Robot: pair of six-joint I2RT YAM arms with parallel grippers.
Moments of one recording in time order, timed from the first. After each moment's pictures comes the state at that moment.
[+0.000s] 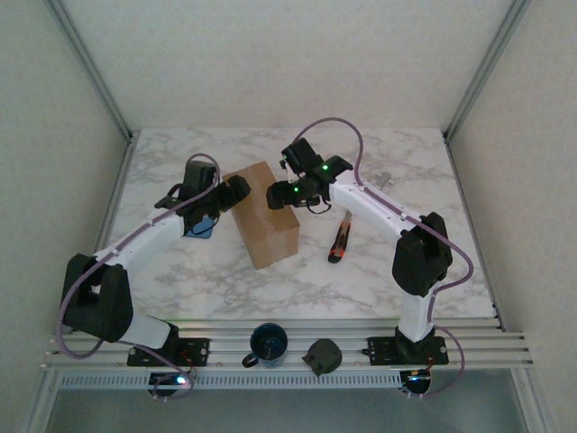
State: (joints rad) left arm -0.29 1.45 0.99 -0.28 0.16 -0.87; right arm 0.72 1.88 1.70 -0.85 -0.11 0.41
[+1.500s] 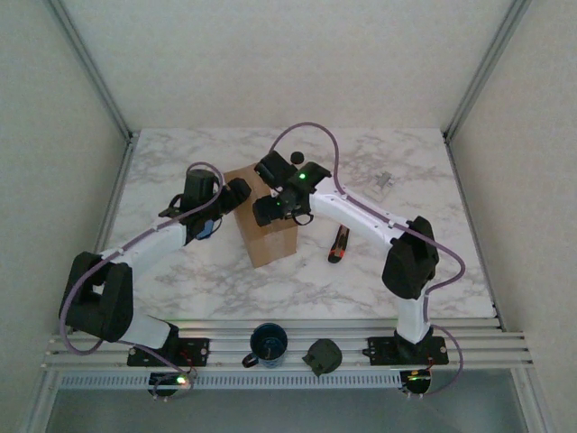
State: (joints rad) left arm -0.29 1.45 0.86 -0.05 0.14 -0.88; right arm 0.87 1.93 1.83 -1.04 0.08 0.41
